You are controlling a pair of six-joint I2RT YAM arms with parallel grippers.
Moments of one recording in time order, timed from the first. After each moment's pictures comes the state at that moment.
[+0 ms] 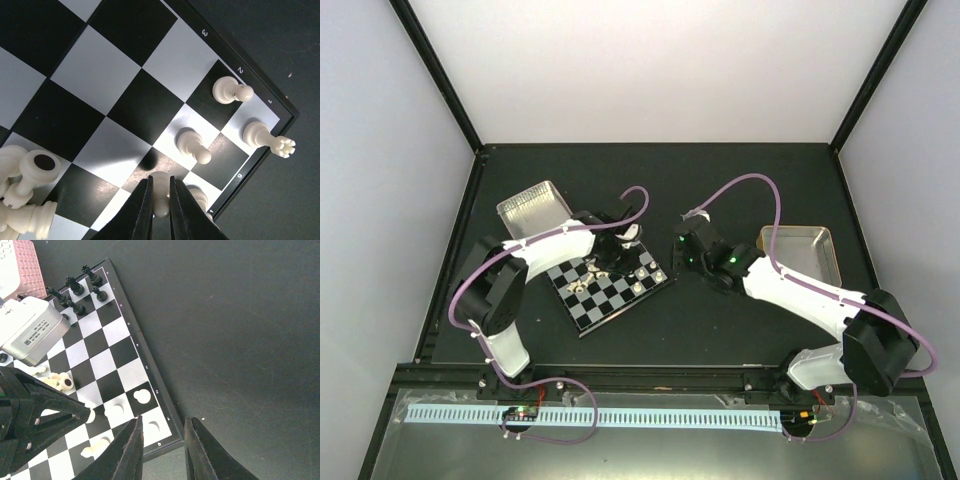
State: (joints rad) left arm -0.63 1.74 1.16 -0.69 0.20 -0.40; right arm 0.81 1.36 0.92 -0.38 0.21 0.66
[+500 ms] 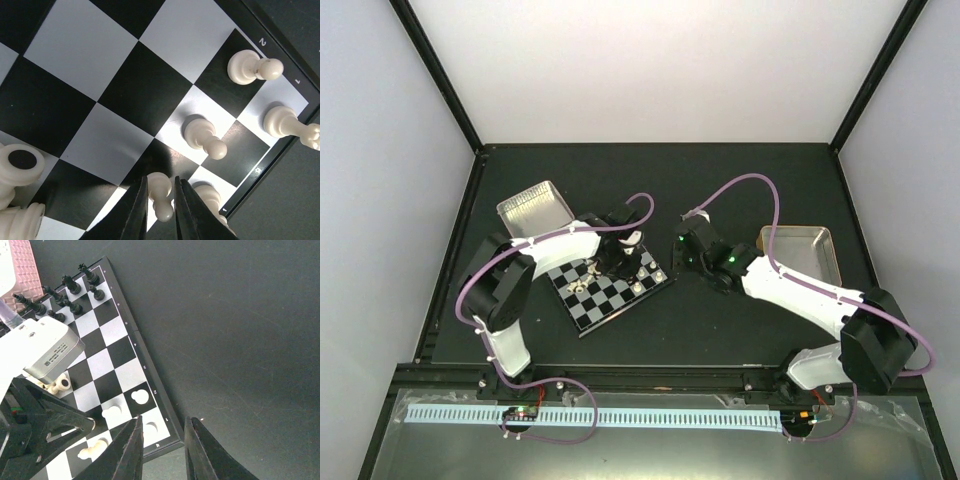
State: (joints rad) left arm -0.65 1.78 1.16 -0.72 0.18 -0.37; right arm 0.80 1.38 0.92 -0.38 0.21 0.66
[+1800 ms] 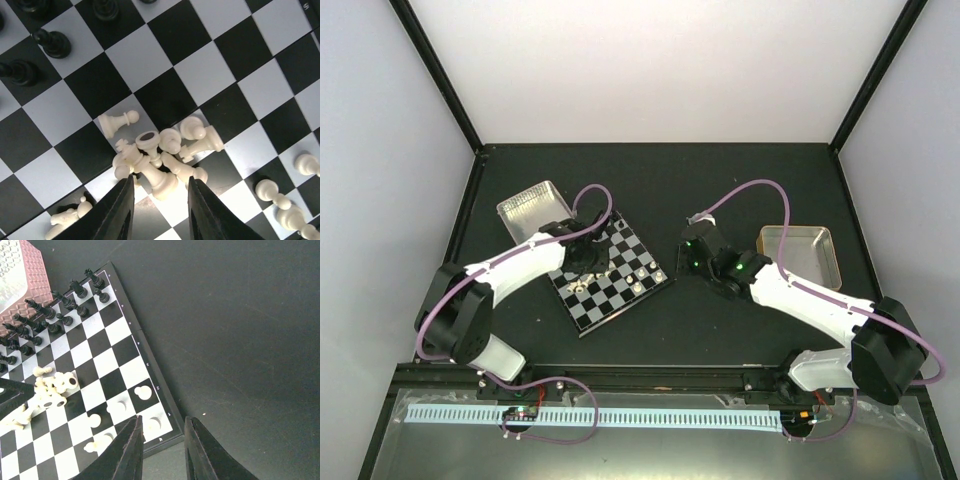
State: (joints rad) left arm -0.54 1.51 0.98 -0.67 -0.08 -0.58; right arm 0.80 1.31 0.86 -0.34 0.20 0.69
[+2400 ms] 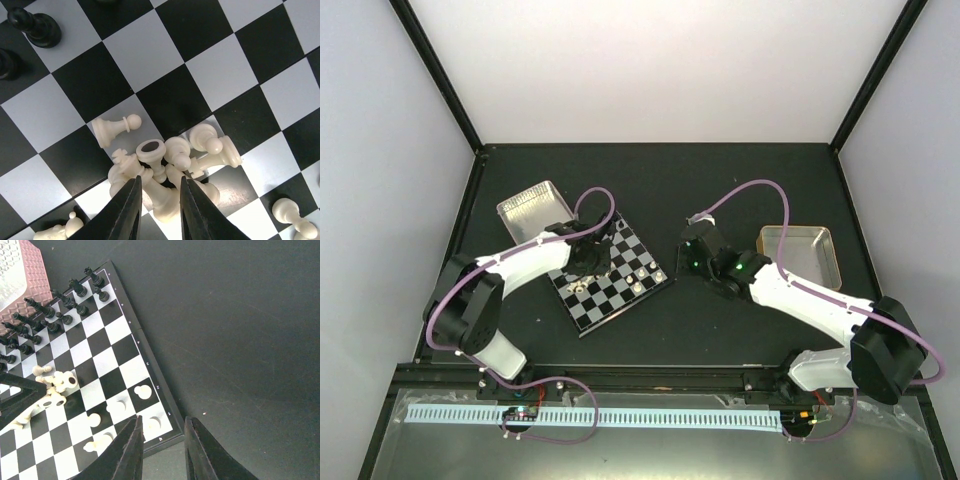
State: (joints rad) left arm -0.54 1.57 0.96 -0.63 -0.08 -0.62; right arm 0.80 1.31 0.86 -0.34 0.19 0.69
